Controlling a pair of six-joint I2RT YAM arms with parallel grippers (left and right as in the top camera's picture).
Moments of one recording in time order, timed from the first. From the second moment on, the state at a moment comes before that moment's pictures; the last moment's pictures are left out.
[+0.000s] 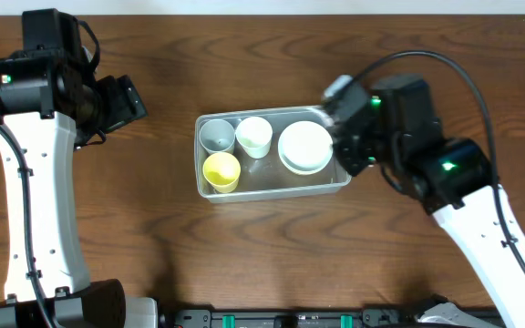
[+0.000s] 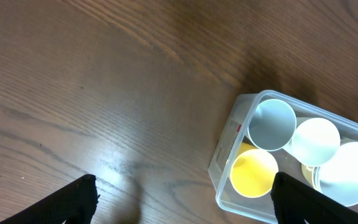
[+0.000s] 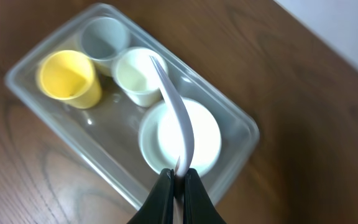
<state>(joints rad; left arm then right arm) 0.11 1.60 1.85 -1.48 0.03 -0.36 0.49 1.34 1.37 -0.86 -0.14 -0.29</state>
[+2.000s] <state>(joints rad) 0.11 1.60 1.85 -1.49 0.03 -0.36 -0.19 1.69 1.38 -1.14 0.02 -0.22</state>
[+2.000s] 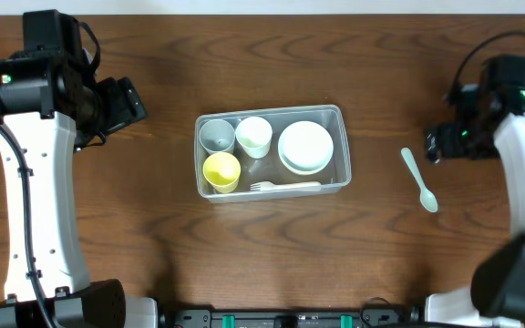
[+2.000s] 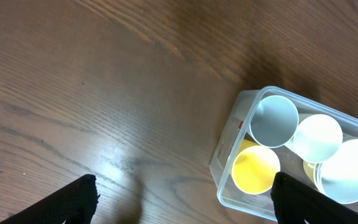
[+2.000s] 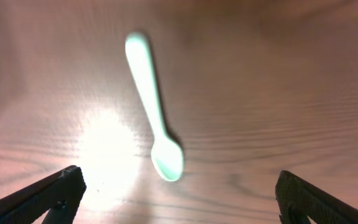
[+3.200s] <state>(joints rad) 0.11 1.60 1.85 -1.49 0.03 -0.36 -0.14 2.06 1.35 -1.10 0.03 -0.22</state>
